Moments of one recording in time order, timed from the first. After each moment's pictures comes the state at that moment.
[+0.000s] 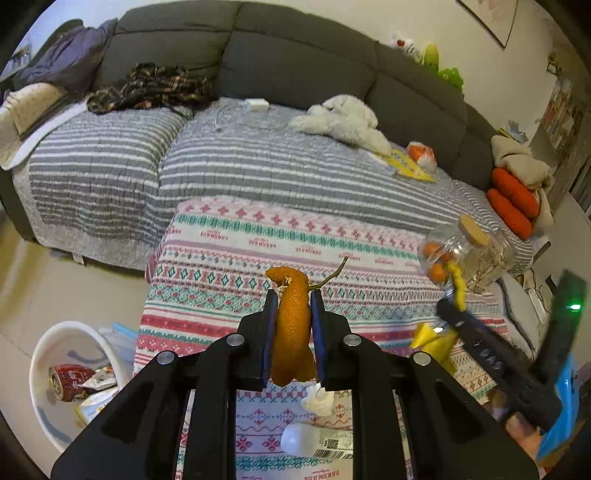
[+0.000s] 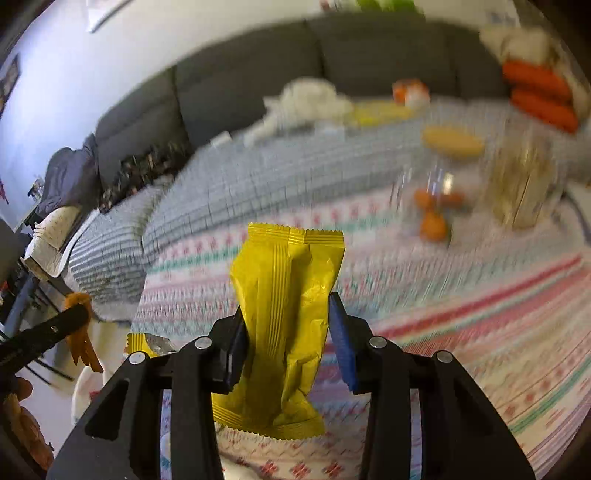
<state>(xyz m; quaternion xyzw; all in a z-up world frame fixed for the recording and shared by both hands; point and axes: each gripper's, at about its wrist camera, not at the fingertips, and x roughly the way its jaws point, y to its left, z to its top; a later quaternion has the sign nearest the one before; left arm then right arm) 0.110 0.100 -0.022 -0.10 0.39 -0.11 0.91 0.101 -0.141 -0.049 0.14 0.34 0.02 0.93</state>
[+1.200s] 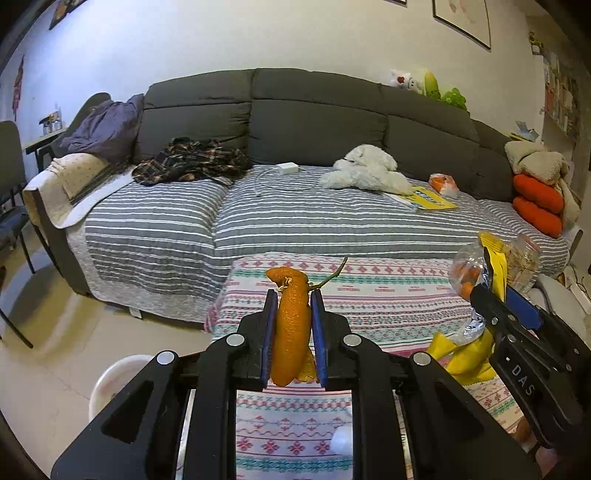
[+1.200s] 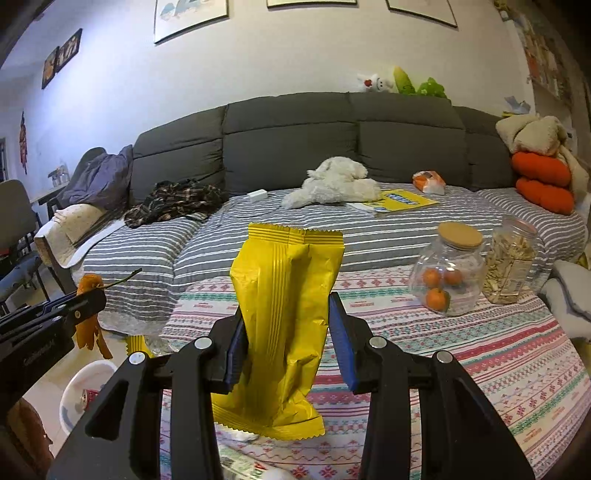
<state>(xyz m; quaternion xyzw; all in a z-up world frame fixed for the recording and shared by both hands) 0.053 0.109 0.007 -0.02 0.28 -0.02 0.96 0.041 -0.075 -0.004 0.06 0.23 0.03 0.97</state>
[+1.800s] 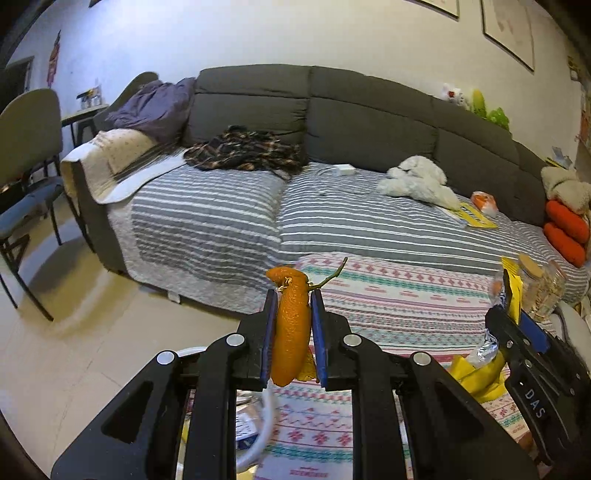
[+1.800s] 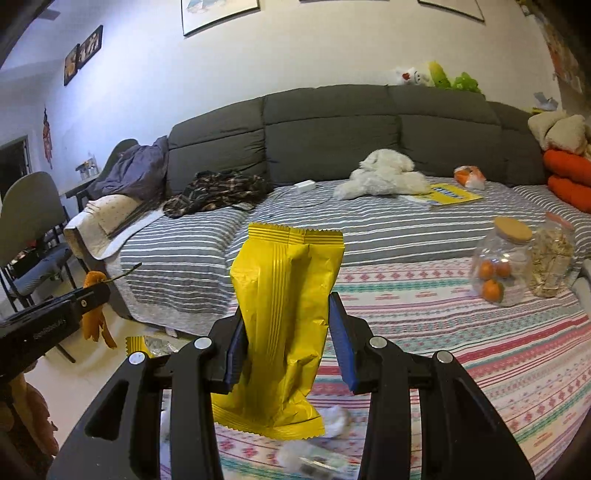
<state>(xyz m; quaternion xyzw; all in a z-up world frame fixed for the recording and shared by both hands) 0.045 0.196 0.012 -0.06 0.29 0.04 0.95 0.039 -0.002 -0.003 0.07 0.24 0.09 0.96</state>
